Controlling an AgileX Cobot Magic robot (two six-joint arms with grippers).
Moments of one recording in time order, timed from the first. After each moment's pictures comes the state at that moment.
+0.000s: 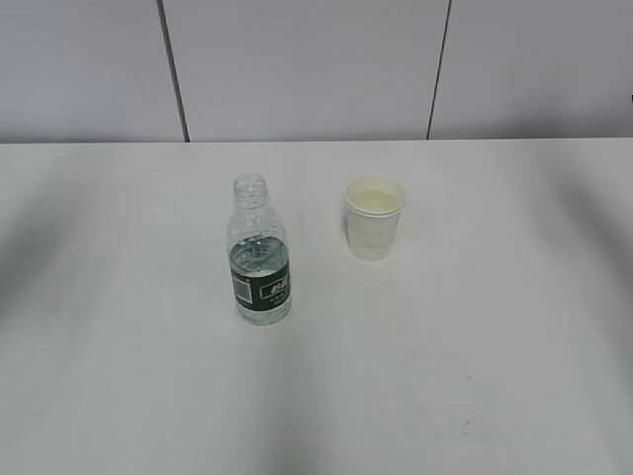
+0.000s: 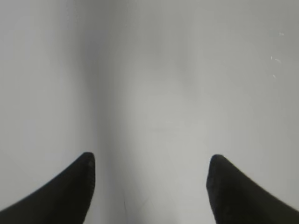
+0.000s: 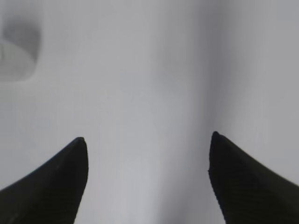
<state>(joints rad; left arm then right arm) -0.05 1.42 -1.27 0.07 1.23 0.04 -0.22 1.69 -1.64 0.17 1.23 -0.27</state>
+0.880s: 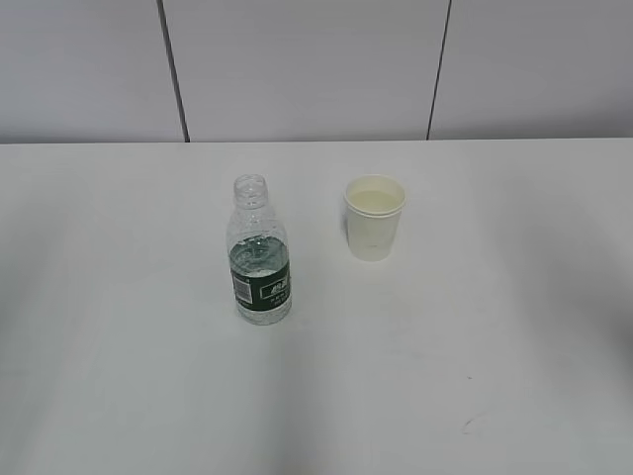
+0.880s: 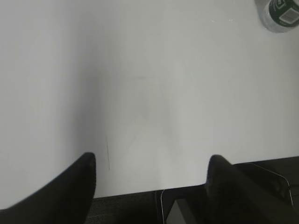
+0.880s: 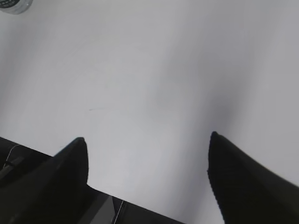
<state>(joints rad) -0.05 0.73 -0.86 0.01 1.23 0.04 -0.03 1.06 -1.13 0.17 1.25 -0.38</state>
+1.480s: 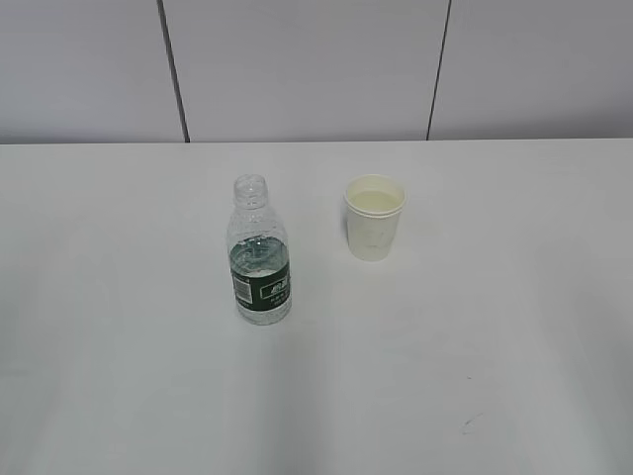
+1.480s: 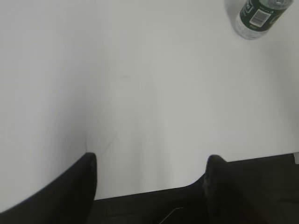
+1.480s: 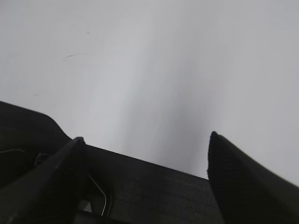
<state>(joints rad) -0.05 0.31 -0.61 -0.05 1.19 0.04 -0.03 0.42 -0.67 0.06 1.26 -0.33</state>
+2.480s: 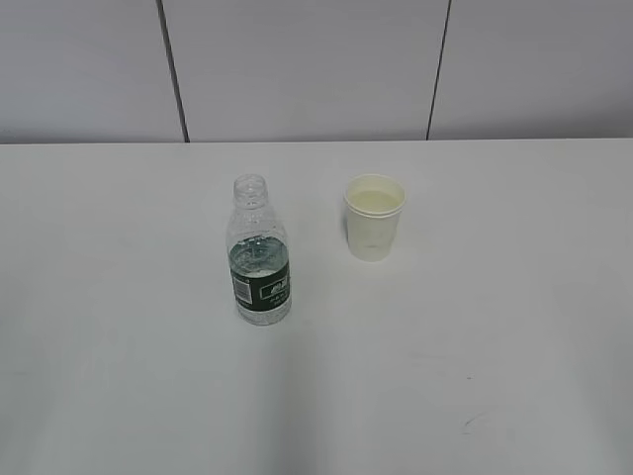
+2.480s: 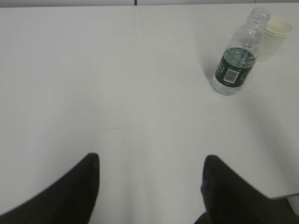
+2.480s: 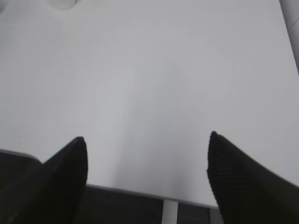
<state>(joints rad) -0.05 0.00 -0.53 -0.09 1.12 0.04 -0.03 -0.02 -0.54 0.01 1.26 -0.22</state>
